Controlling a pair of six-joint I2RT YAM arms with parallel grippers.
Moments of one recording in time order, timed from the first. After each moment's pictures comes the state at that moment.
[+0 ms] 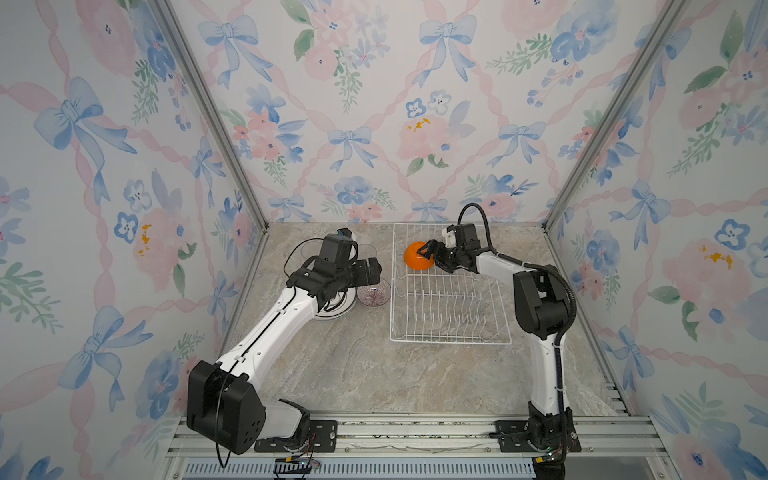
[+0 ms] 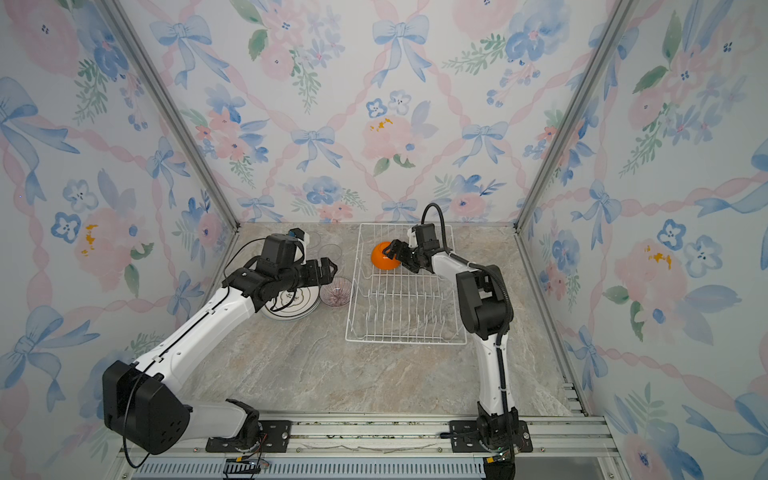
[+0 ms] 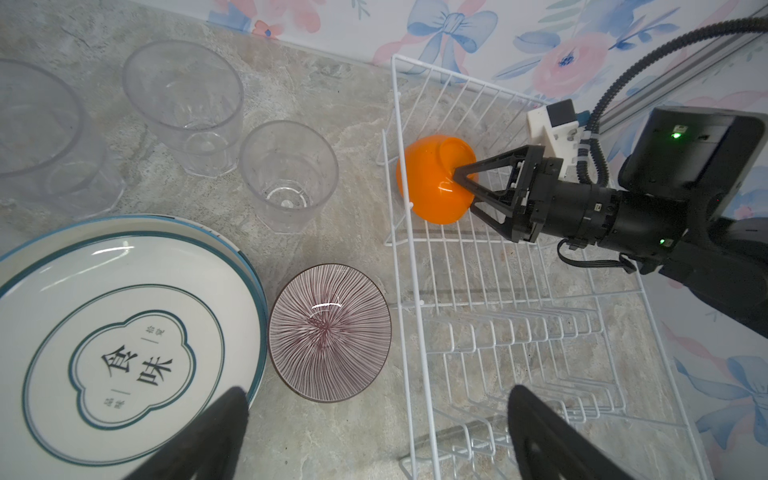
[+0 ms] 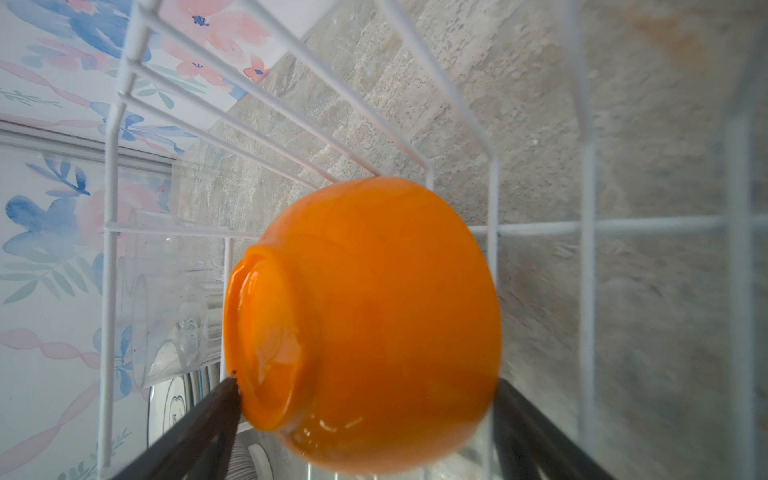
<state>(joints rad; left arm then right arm) -0.39 1.36 1.19 -0.55 0.06 -0.45 0.31 2.24 1.64 -0.13 -0.45 0.67</state>
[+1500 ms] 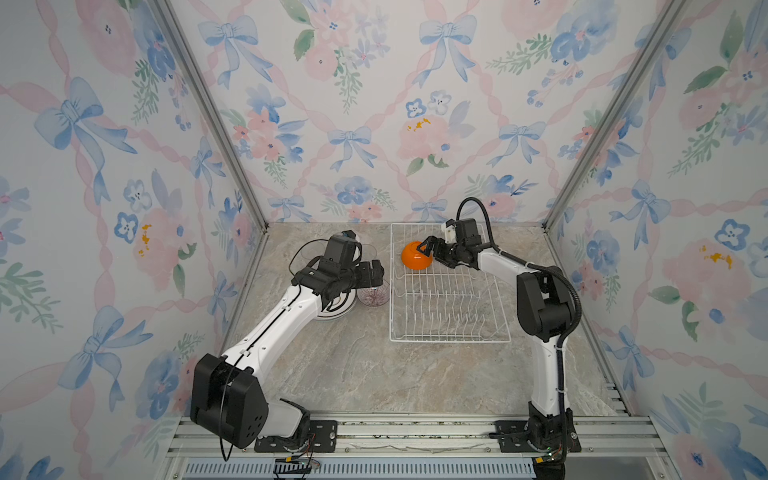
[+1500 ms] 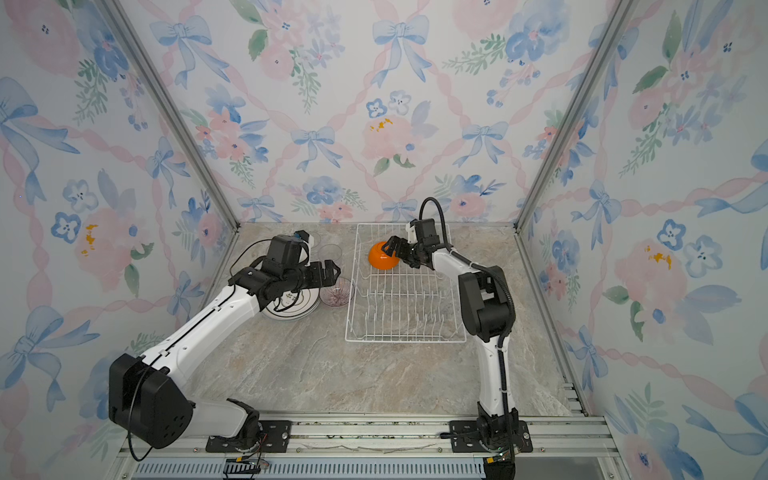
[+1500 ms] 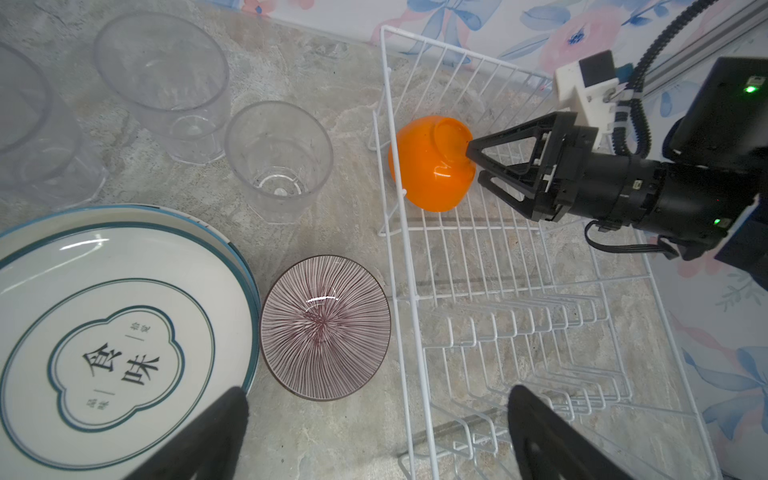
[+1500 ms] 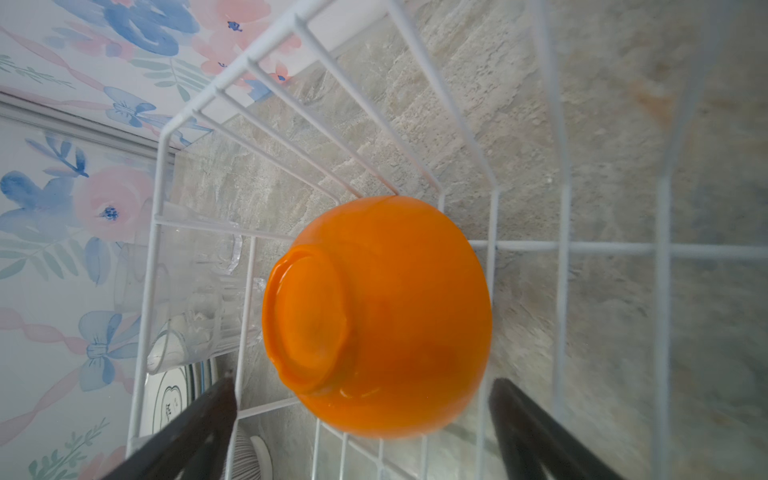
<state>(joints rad) -0.41 1.39 1.19 -0.55 0.06 -0.45 0.31 2.24 1.70 -0.22 -0.41 0.59</state>
